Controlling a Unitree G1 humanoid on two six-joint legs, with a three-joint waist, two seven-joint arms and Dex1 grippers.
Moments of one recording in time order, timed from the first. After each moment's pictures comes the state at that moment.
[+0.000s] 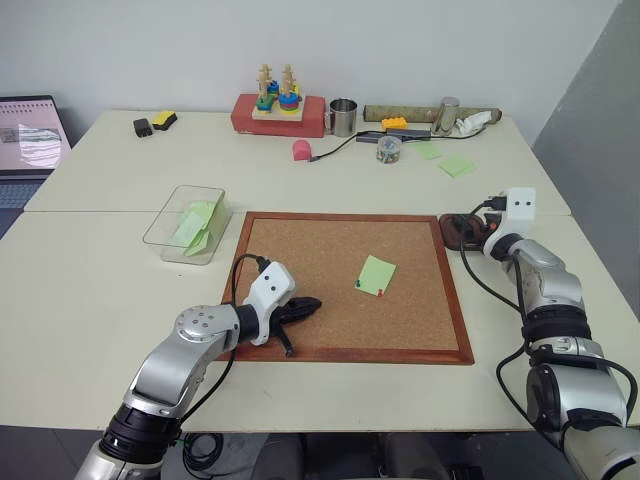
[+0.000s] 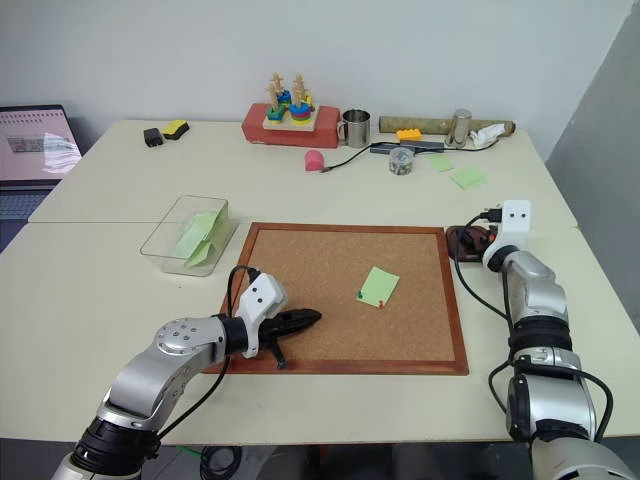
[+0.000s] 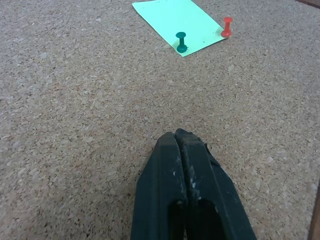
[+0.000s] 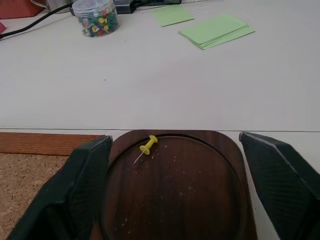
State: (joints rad) left arm -0.19 0.57 -0.16 -0.27 -0.27 0.58 -0.78; right arm -0.72 -0.42 -0.24 0.65 0.22 0.30 0.39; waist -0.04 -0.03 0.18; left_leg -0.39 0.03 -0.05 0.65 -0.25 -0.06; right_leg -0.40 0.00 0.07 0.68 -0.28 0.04
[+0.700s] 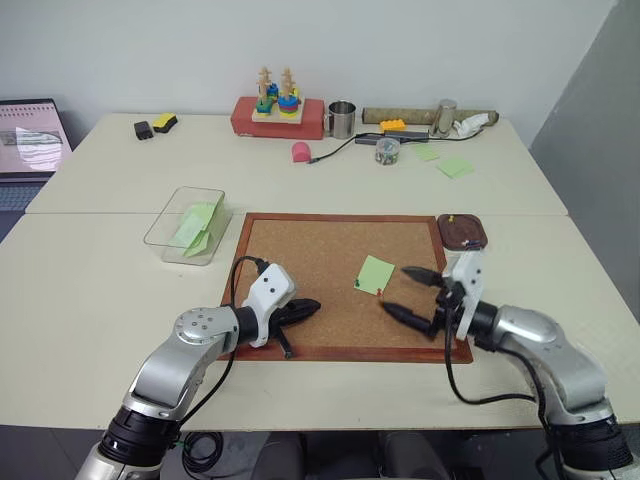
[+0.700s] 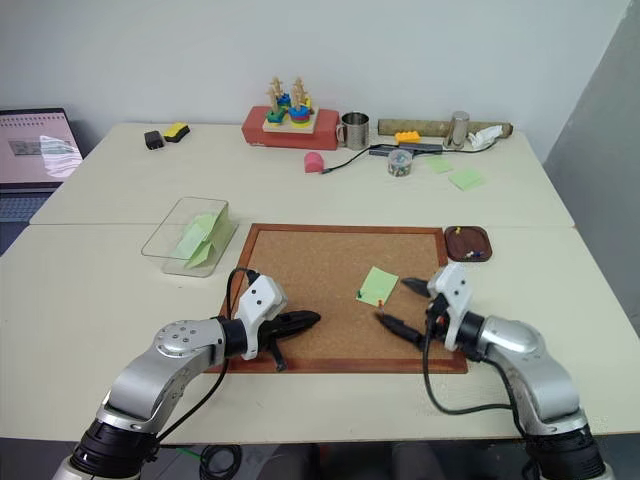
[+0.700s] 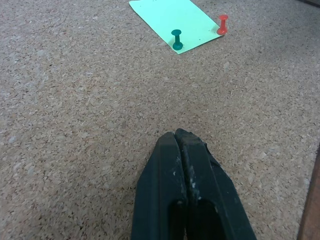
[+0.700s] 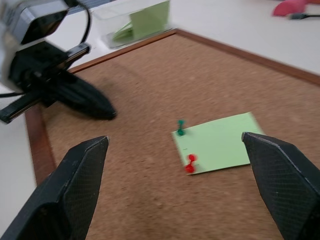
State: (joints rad) left arm -0.18 0.57 -0.16 -0.26 -0.27 0.58 -0.78; right arm -0.13 -0.47 0.11 -0.32 0.36 0.44 0.76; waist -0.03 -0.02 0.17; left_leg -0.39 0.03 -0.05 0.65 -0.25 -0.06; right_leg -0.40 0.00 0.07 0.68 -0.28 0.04
